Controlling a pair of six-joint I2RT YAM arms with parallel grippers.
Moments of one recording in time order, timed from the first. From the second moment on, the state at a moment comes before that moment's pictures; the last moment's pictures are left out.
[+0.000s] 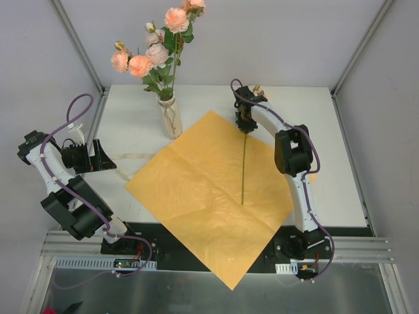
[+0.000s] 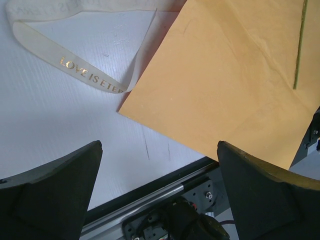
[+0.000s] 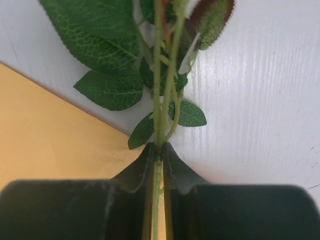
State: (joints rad) left arm 0.79 1.43 1.24 -1.30 0.83 0.70; right arm 0.41 2.40 2.07 -0.85 0.27 0.39
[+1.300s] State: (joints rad) left arm 0.80 1.43 1.26 -1.32 0.84 0.72; right arm 0.78 1.70 1.79 0.57 -0.12 0.16
